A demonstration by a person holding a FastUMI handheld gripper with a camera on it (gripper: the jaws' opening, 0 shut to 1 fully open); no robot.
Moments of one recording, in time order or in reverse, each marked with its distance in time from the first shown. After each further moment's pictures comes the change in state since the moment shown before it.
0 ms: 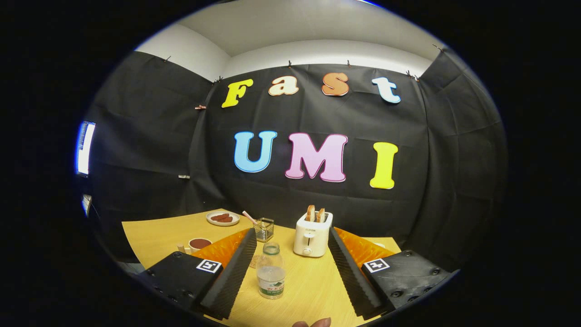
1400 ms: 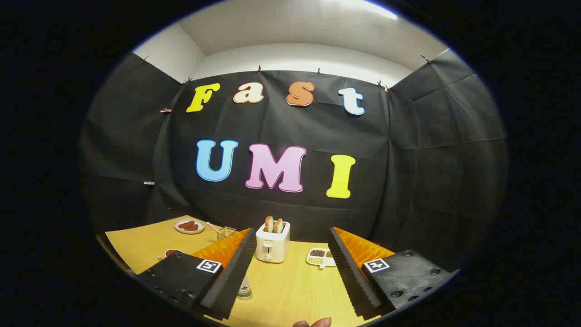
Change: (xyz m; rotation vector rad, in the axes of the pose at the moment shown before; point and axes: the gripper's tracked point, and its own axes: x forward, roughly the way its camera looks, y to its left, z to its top) arm -0.035 -0.063 0.097 -0.042 0.003 -0.230
